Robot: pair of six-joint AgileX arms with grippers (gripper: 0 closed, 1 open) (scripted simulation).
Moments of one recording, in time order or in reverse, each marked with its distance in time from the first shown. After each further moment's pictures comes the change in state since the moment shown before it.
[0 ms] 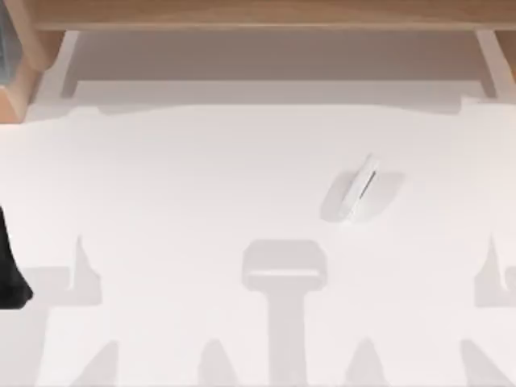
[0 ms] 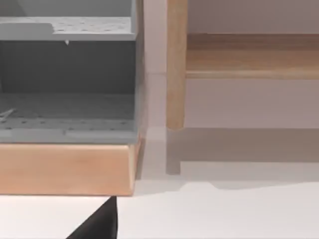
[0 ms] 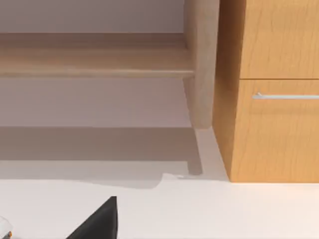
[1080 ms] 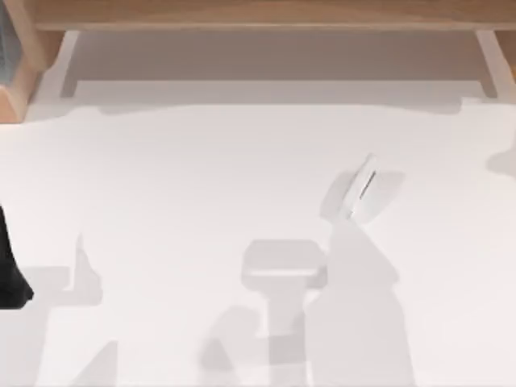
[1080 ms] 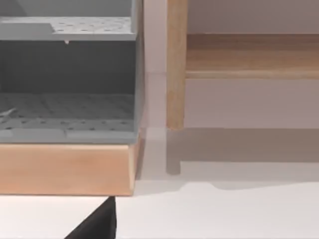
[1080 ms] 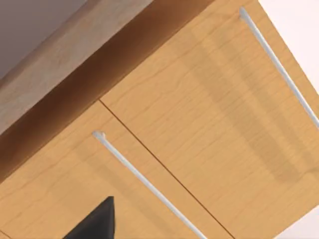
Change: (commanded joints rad) left arm 0.000 0.000 0.000 0.000 0.000 0.000; right arm -0.271 1.095 0.594 0.649 -0.165 -0.844
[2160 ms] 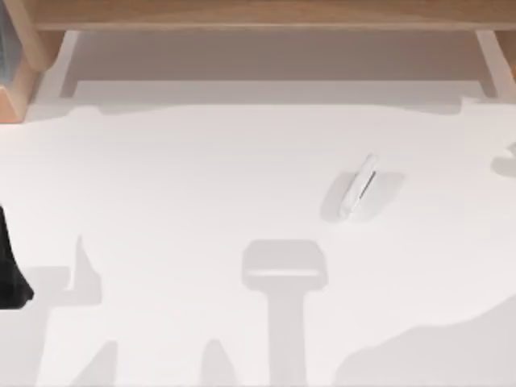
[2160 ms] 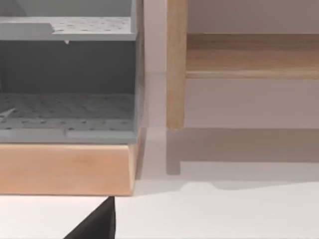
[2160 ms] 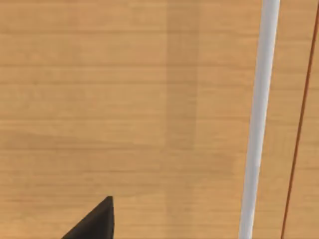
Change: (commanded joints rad) left arm 0.000 0.000 0.000 0.000 0.000 0.000; right arm -0.188 1.206 0.506 0.558 -0.258 -0.714
